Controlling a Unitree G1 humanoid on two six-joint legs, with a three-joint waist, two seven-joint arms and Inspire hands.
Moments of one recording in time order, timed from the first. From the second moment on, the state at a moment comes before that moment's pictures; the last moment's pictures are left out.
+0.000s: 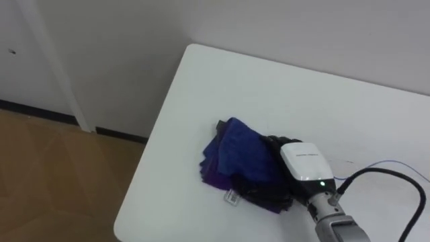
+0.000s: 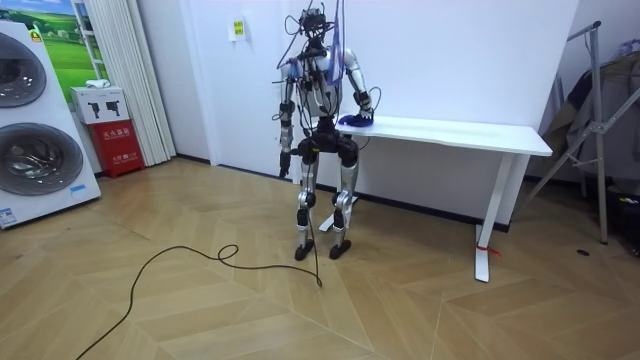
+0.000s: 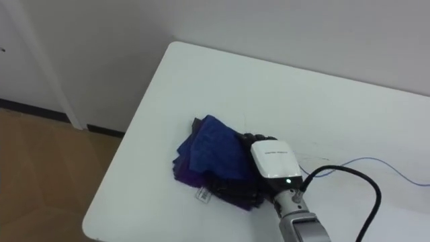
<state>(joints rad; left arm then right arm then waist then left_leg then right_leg) 0.17 0.26 0.02 1.11 0.12 0.04 0.12 0.13 -0.33 0.26 0.27 -1.11 -0.05 -0.30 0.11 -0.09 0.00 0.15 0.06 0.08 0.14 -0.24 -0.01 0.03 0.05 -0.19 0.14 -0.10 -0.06</state>
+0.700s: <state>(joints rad) 0.17 0.26 0.05 1.09 0.11 0.04 0.12 0.13 -0.33 0.25 0.31 -1.10 -0.06 -0.36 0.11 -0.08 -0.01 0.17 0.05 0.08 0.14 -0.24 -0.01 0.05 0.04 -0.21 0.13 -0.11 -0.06</state>
